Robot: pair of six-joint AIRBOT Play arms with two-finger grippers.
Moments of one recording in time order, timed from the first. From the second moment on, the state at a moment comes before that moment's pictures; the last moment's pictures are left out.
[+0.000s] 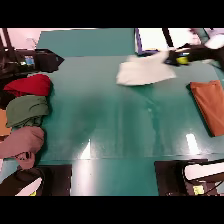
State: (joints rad) left arm -0.31 -0.94 1.33 1.20 -0.91 -1.54; right arm -0.20 -1.55 1.60 -1.03 1.10 1.37
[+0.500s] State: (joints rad) left arm -0.44 -0.94 1.33 1.20 -0.81 -1.54; right arm -0.73 -1.39 1.47 -1.06 1.07 1.37
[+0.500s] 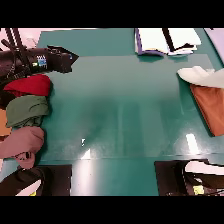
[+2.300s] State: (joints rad) left arm -0.44 -0.94 1.33 1.20 -0.89 -1.51; right arm -0.78 -1.20 1.36 -1.55 1.38 1.46
